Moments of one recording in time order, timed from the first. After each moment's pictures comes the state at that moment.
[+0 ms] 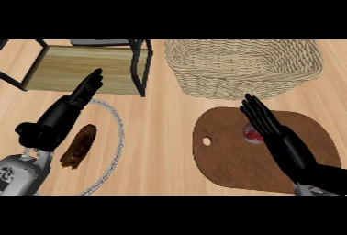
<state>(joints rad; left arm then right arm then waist) -0.27 0.58 -0.35 -1.60 0.29 0.08 0.03 -0.06 -0.40 0.32 -1.73 -0.35 0.07 -0.14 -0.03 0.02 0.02</state>
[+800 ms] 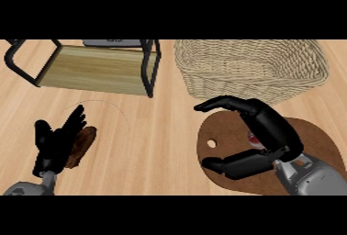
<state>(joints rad) -0.06 0.47 -0.26 -1.39 0.37 0.24 0.16 -0.36 -0.38 0.40 -1.78 -0.24 0.07 0.03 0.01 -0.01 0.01</state>
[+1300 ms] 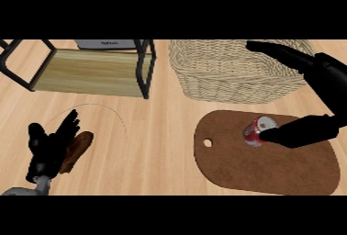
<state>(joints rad) -0.02 0.48 -0.23 -1.39 0.37 0.24 0.17 -0.58 -0.75 0.31 -1.85 0.02 0.15 0.36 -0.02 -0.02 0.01</state>
